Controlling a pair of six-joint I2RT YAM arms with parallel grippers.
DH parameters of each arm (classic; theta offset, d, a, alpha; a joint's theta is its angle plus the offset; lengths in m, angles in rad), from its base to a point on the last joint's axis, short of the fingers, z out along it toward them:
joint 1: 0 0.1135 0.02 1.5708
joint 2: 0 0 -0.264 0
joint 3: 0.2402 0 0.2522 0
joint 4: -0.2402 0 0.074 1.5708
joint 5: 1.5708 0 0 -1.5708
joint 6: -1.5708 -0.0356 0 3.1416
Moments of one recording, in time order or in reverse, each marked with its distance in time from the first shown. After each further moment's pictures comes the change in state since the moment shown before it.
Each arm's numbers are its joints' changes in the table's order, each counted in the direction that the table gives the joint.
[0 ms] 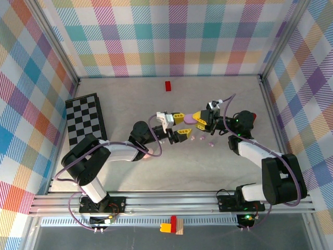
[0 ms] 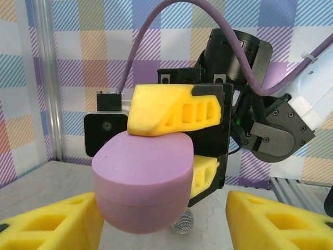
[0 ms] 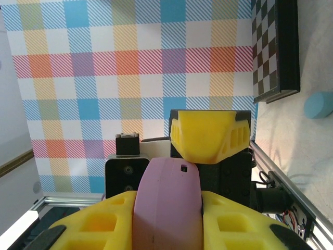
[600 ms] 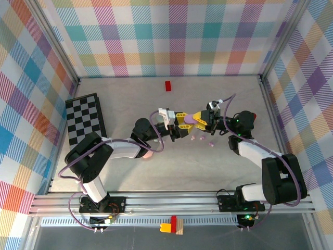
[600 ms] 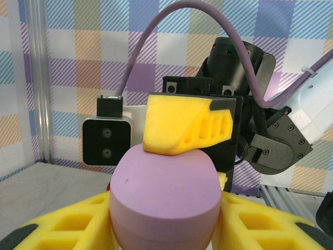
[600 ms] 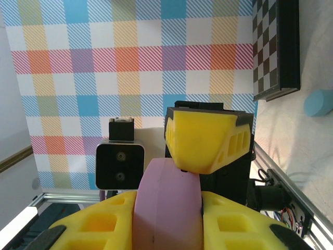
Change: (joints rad) left arm 0.000 -0.039 0.059 0.001 0.033 0.060; right arm 0.000 0.000 0.000 0.010 -0.015 -0.002
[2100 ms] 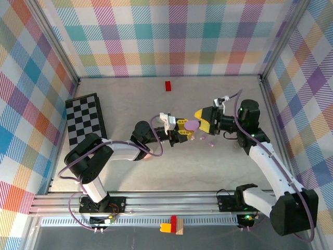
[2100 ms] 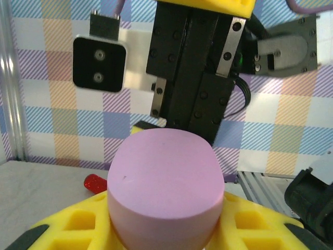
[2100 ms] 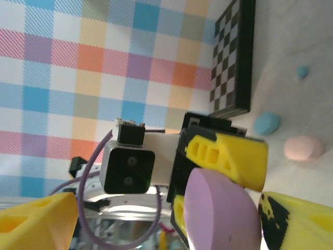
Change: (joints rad) left arm -0.006 0.014 -0.051 0.016 0.083 -0.012; right arm 0.003 0.306 0.240 -1.101 0.116 0.783
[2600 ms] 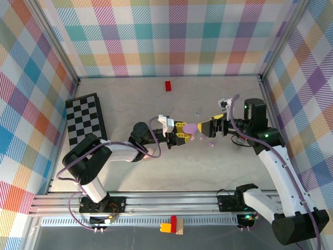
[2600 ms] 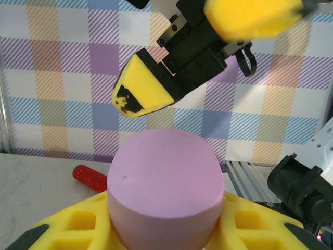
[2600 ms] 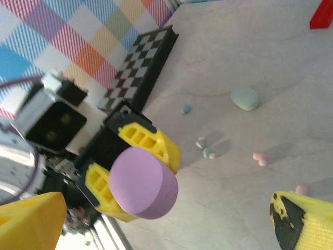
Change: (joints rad) left arm 0.010 0.018 -0.033 -0.003 0.047 0.001; right arm 0.050 0.087 0.225 -0.651 0.338 0.951
